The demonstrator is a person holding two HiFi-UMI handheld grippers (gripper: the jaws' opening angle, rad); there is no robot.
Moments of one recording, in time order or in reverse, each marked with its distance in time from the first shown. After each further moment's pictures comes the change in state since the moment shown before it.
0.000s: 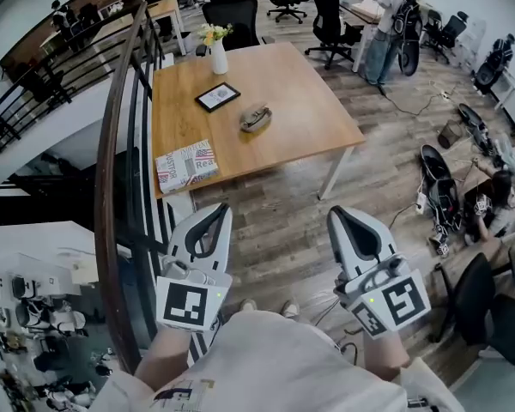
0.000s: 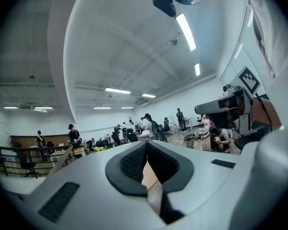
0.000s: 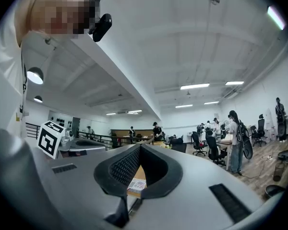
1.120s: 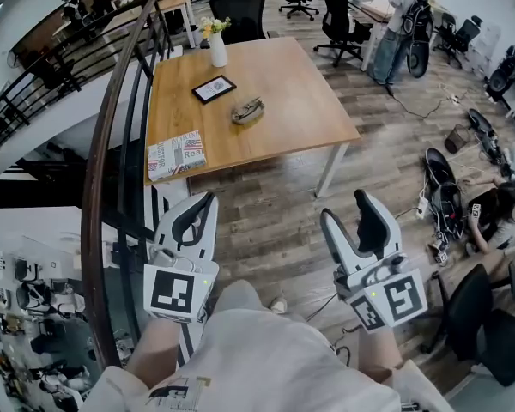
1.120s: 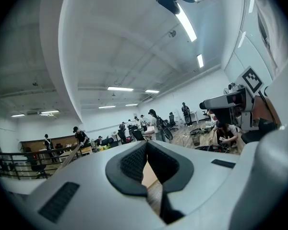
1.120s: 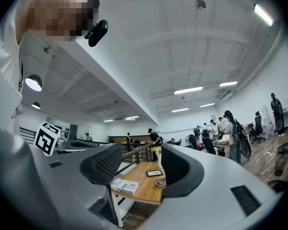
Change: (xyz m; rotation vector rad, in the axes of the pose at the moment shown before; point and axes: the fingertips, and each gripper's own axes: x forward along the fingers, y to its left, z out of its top) left arm 0.033 -0.057 0.007 0.048 0.043 0.086; right arm -0.054 -0.088 -0.011 0.046 -0.078 -0.020
